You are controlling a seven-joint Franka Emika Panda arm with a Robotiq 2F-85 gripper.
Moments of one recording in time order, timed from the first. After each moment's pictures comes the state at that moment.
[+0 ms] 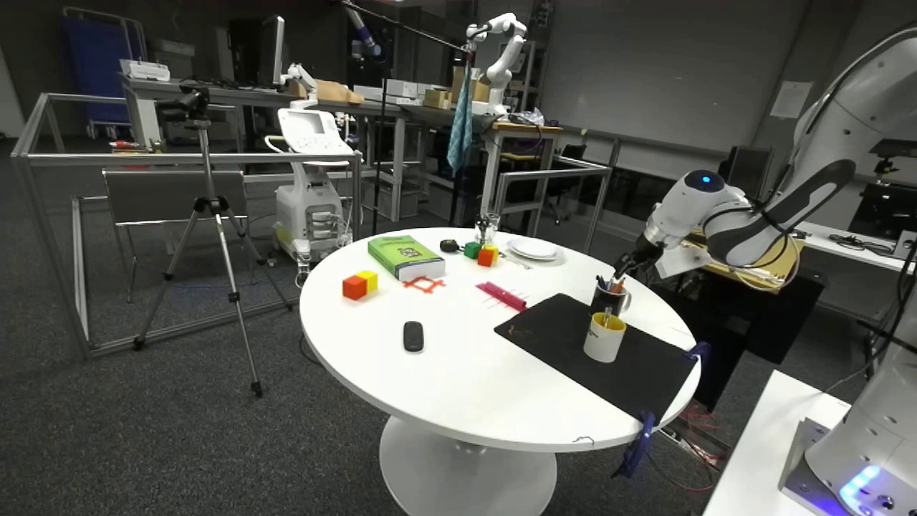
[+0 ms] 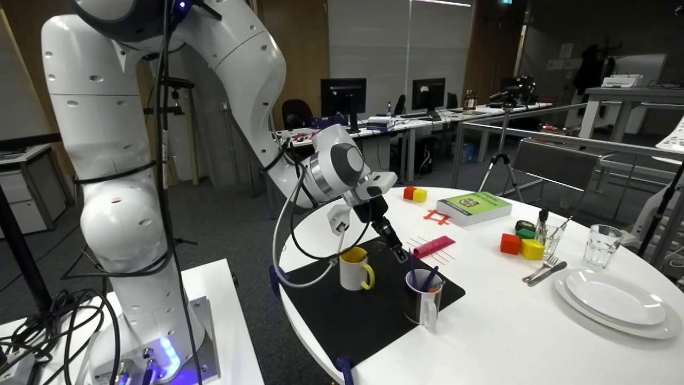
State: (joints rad) arm 0.14 0.06 -0.44 -2.51 -1.14 2.93 1.11
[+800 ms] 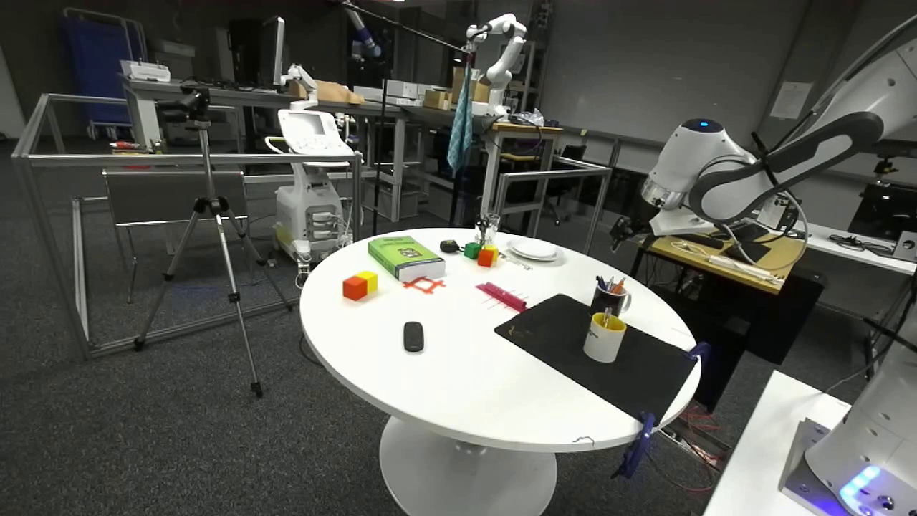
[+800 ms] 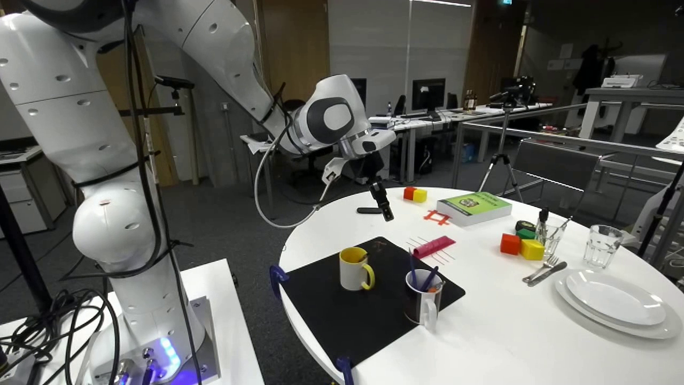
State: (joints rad) arm 0.01 -0.14 -0.12 -2.48 -0.52 2.62 0.79
